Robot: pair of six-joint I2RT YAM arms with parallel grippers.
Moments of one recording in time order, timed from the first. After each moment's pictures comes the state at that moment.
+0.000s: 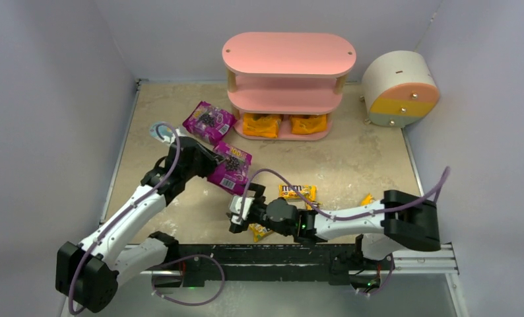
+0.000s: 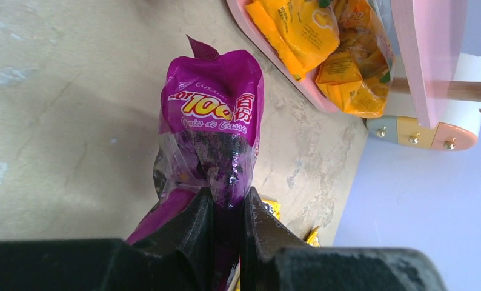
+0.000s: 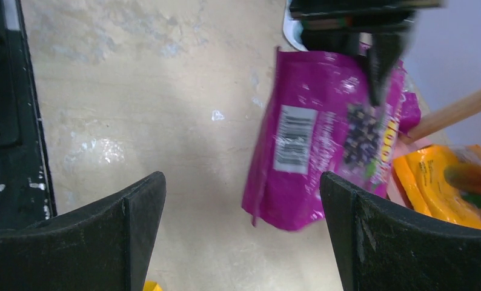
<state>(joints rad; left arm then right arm) -0.42 0.97 0.70 -0.33 -0.03 -1.15 1.35 1.41 0.61 0.64 0.27 -0.37</state>
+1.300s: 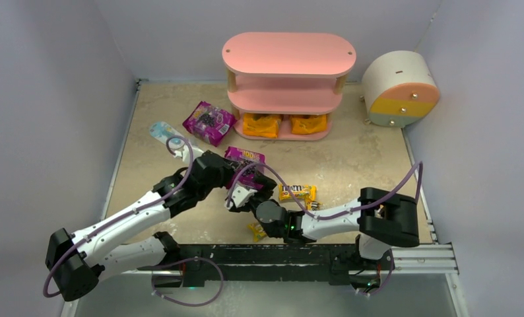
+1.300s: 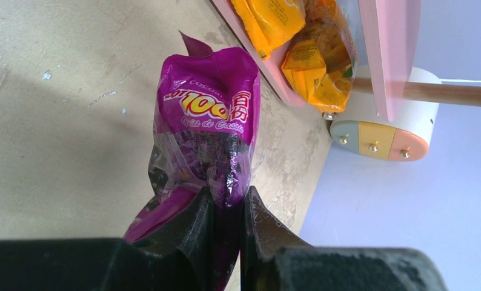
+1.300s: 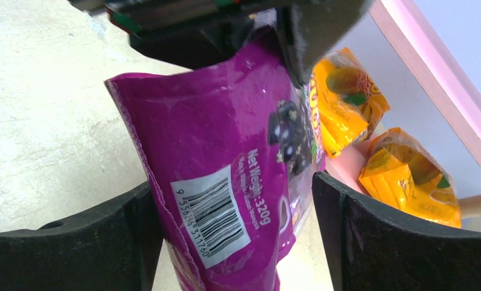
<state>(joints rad) -0.82 0.98 0.76 -0.39 -0.43 -1.51 1.37 1.62 0.68 0.76 0.79 -0.48</state>
